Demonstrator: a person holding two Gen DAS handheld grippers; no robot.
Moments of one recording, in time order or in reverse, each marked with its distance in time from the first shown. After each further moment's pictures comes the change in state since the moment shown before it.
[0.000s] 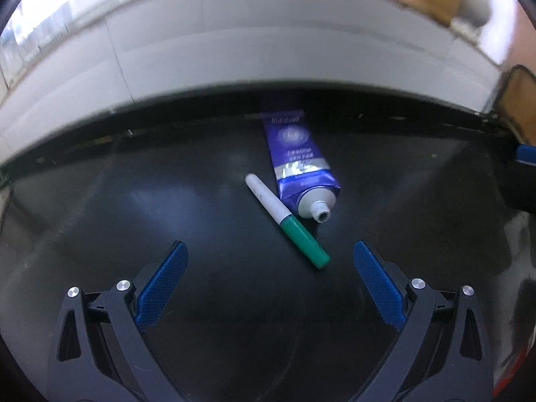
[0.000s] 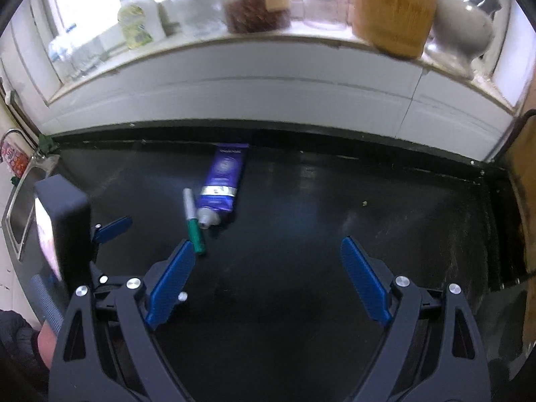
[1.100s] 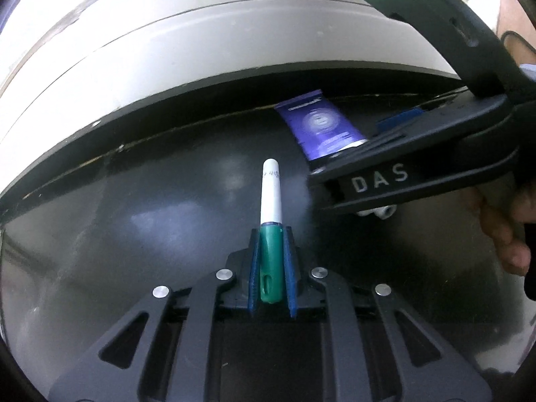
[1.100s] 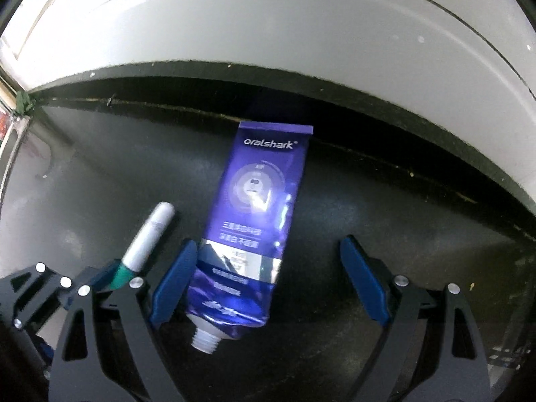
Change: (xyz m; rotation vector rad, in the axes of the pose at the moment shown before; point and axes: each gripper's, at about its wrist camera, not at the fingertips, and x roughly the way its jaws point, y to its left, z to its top) left arm 0.027 0.043 0.000 0.160 -0.008 -0.029; right arm 0.154 0.092 0.047 -0.163 0.198 0.002
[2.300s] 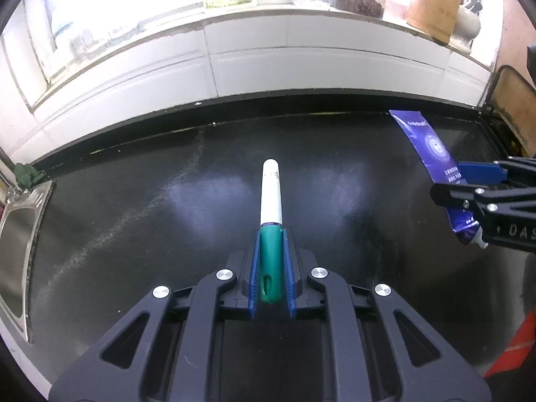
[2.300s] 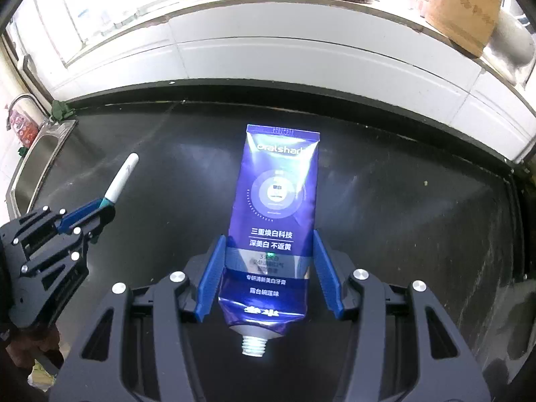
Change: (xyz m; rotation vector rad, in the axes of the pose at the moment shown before) left arm -0.120 0.036 -0.051 -0.109 -0.032 0.084; right arm -0.060 0.032 -0.040 0.079 -0.144 0.041
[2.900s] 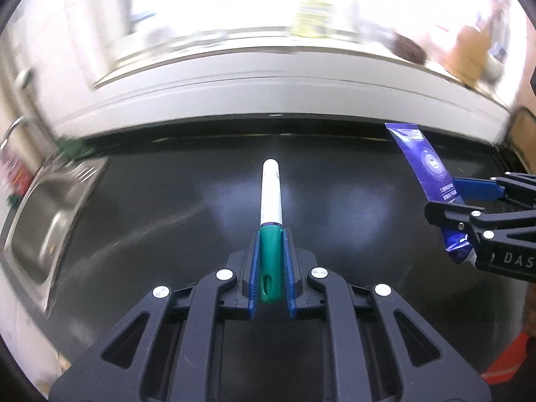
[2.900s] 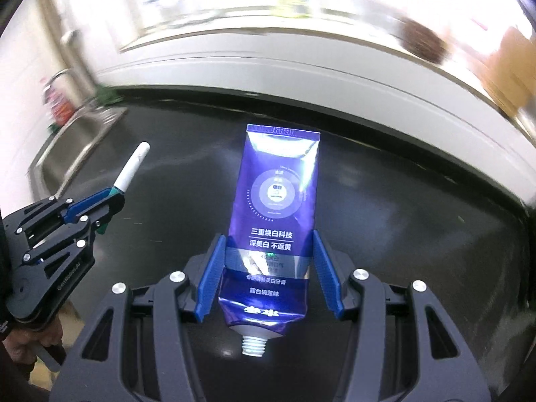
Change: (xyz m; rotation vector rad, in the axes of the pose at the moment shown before) left arm -0.072 0.080 -0.034 -0.167 -0.066 0.119; right arm -0.042 0.107 -0.001 -0.203 -0.057 0.138
